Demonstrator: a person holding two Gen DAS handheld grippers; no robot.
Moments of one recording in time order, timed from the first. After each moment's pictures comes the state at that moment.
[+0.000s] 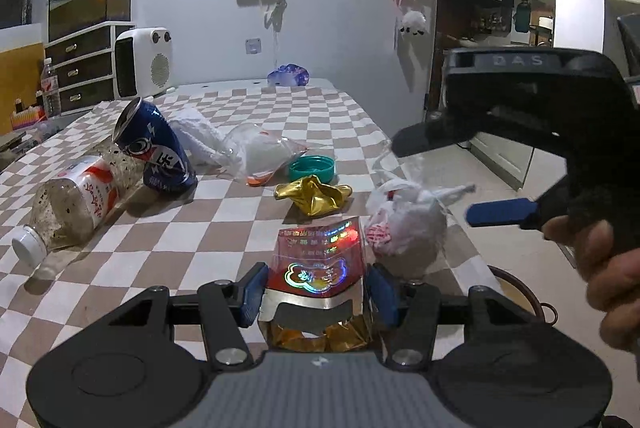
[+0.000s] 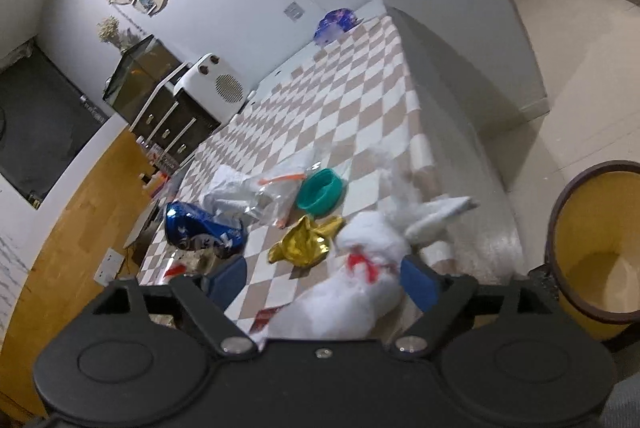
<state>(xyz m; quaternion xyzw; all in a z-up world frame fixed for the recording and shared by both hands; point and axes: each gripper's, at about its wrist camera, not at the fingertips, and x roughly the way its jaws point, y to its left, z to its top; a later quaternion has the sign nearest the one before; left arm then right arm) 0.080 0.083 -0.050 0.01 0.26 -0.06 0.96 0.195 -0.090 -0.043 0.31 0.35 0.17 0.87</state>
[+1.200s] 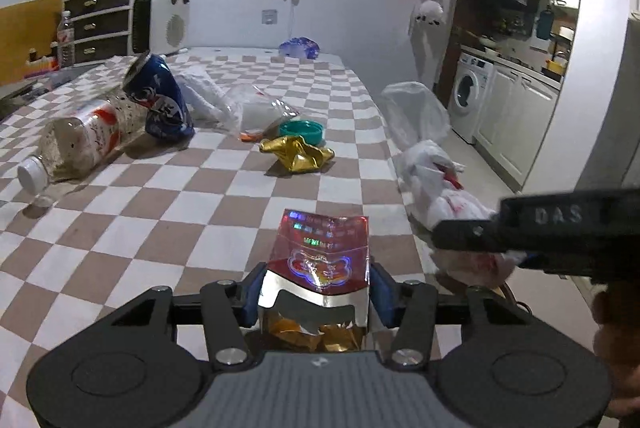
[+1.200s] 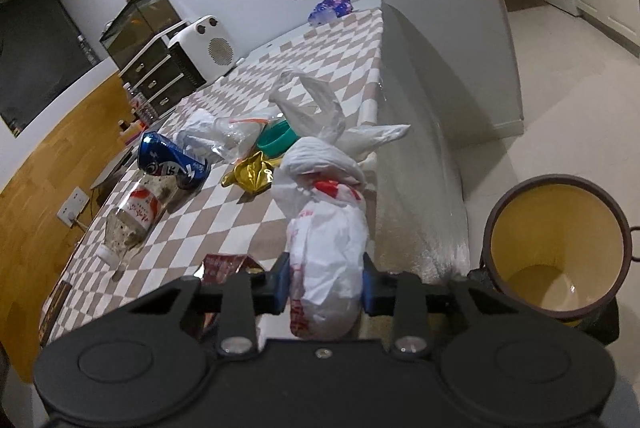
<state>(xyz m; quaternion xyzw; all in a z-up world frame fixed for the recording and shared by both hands) 0.055 0.064 -0.053 -0.04 0.30 -0.03 0.95 0.142 -0.112 -0.061 0.20 0.36 0.17 0.89</state>
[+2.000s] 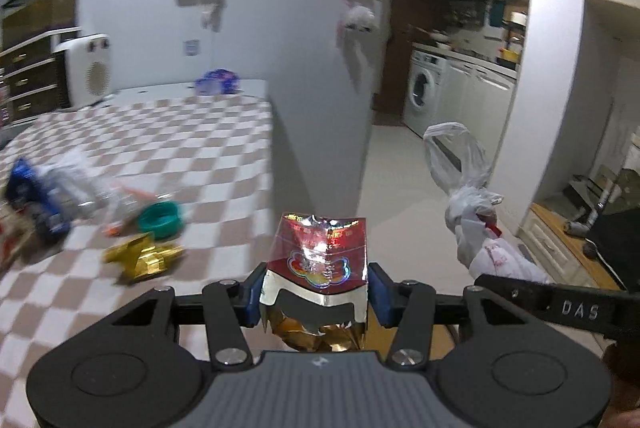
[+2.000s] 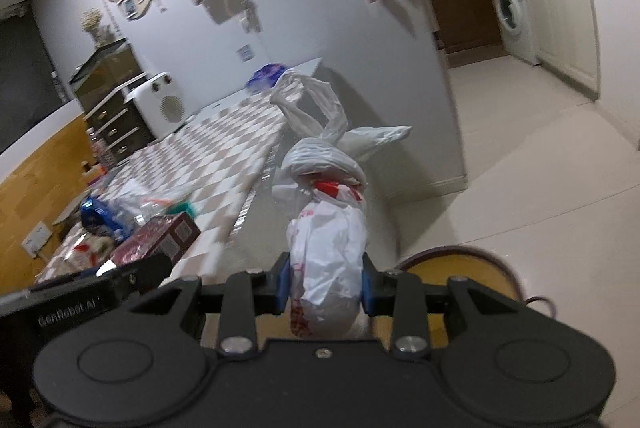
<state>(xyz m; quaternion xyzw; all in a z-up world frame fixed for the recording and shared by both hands) 0.131 -0.064 -0.007 0.00 0.29 -0.10 0.95 0.146 -0.251 -0.046 0.18 0.30 0.10 0.93</state>
